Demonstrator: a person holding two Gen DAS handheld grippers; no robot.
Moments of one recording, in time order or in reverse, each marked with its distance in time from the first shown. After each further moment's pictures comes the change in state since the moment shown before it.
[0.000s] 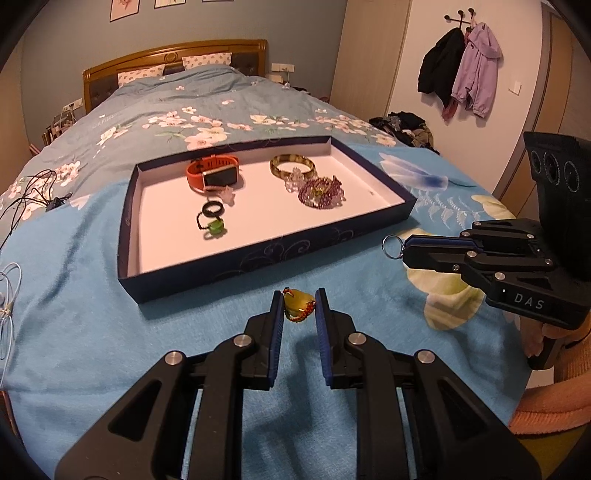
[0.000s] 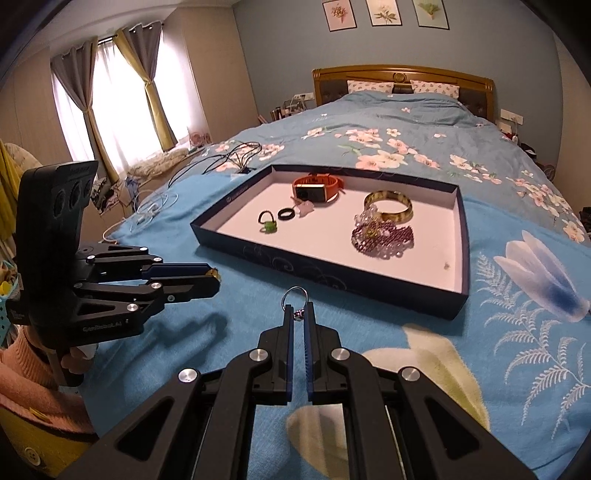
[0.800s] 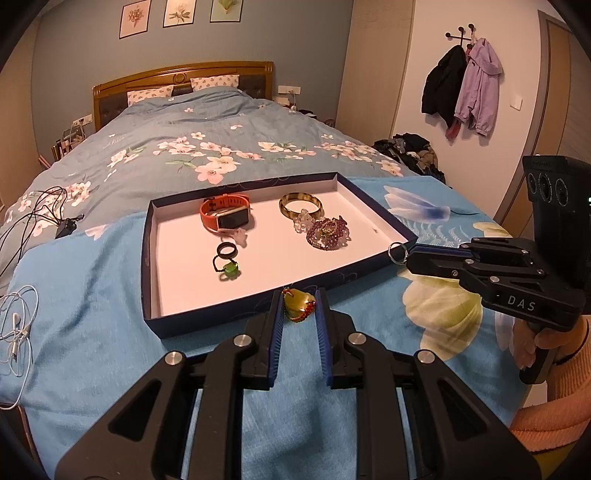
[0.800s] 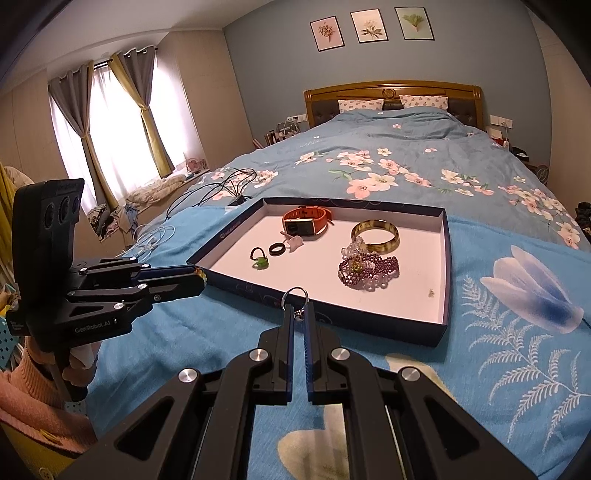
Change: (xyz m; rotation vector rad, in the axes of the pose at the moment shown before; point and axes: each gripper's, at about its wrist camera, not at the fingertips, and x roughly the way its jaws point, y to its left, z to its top) left arm -0.021 0.002 0.020 -0.002 -0.085 0.030; right arm -0.009 -0.013 0.014 0.040 -0.089 0.001
